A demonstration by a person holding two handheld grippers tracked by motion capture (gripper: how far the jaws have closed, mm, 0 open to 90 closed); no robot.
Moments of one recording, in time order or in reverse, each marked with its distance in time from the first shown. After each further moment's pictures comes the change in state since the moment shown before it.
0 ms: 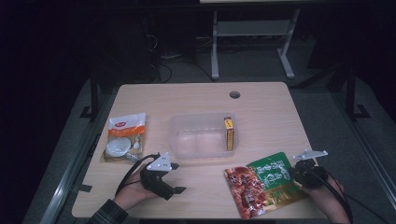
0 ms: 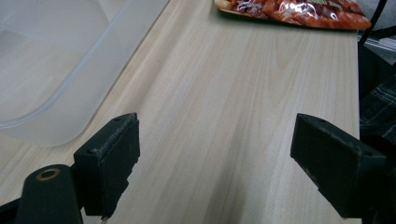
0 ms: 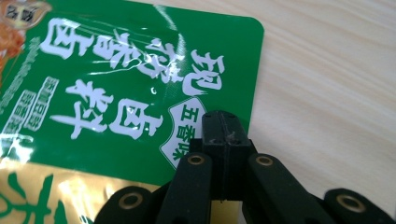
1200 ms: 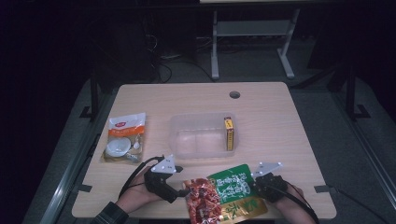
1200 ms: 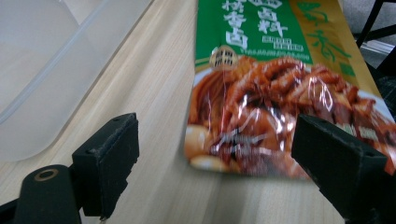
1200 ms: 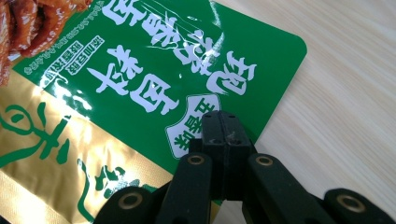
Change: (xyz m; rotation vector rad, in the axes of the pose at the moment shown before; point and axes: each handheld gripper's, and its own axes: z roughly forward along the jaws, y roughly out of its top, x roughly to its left) left arm -0.009 0.004 0.009 -0.001 -0.031 -0.005; right arm 0.111 0.024 0.007 -0.015 0.247 -0.264
